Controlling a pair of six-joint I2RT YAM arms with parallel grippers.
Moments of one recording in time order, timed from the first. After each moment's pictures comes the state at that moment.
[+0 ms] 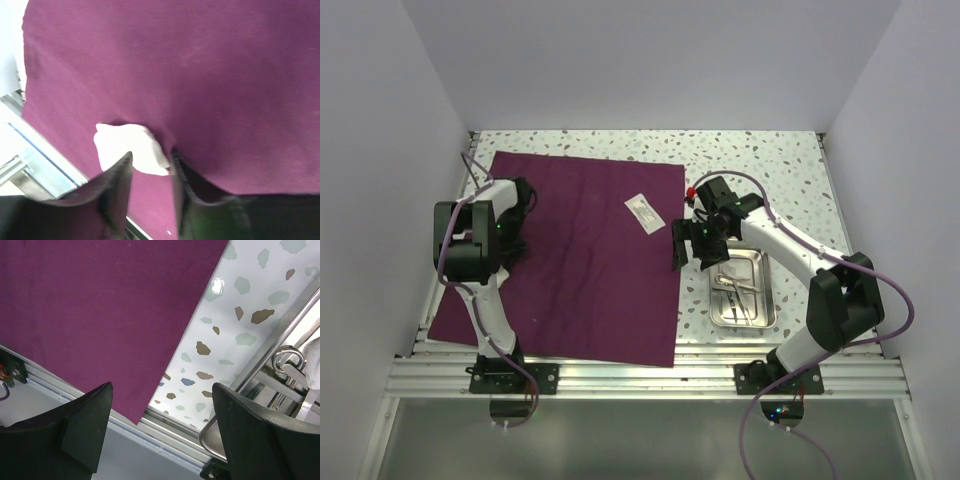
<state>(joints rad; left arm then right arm) 0.04 2.03 1.36 -1.11 -0.51 -0.60 0.49 1.57 1.18 -0.83 -0.28 0.35</state>
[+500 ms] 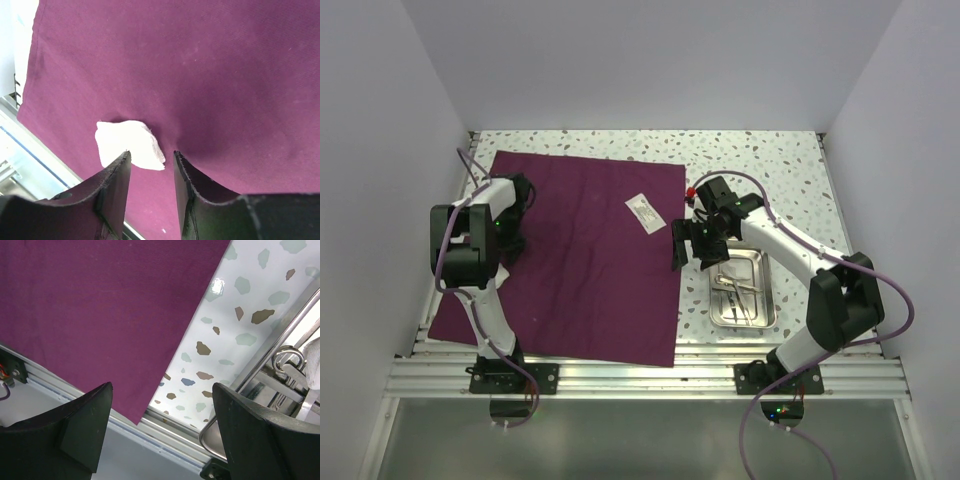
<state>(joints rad) 0.04 1.98 1.36 -1.10 -0.51 -0.61 0.49 1.57 1.18 -0.83 -0.28 0.35</state>
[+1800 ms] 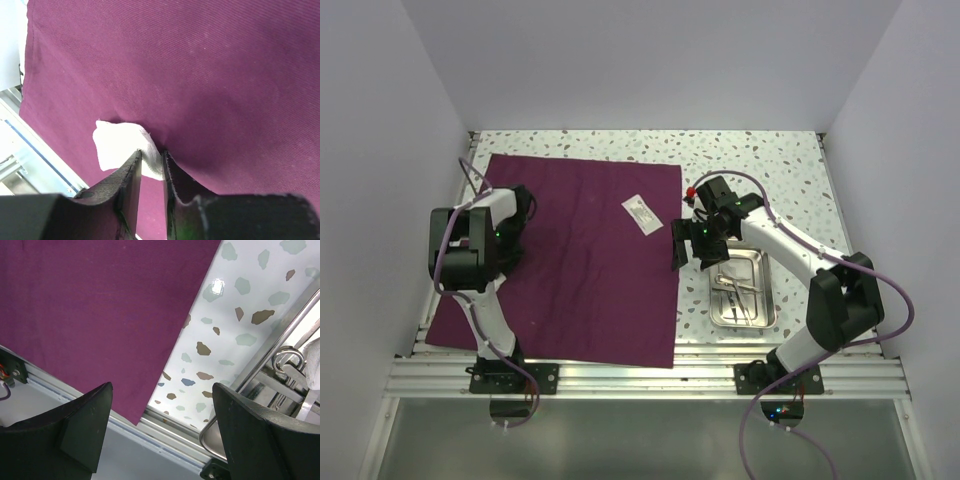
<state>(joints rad) 0.04 1.96 1.24 -1.04 -0.56 -0.62 0.49 1.57 1.19 -0.83 -0.28 0.35</state>
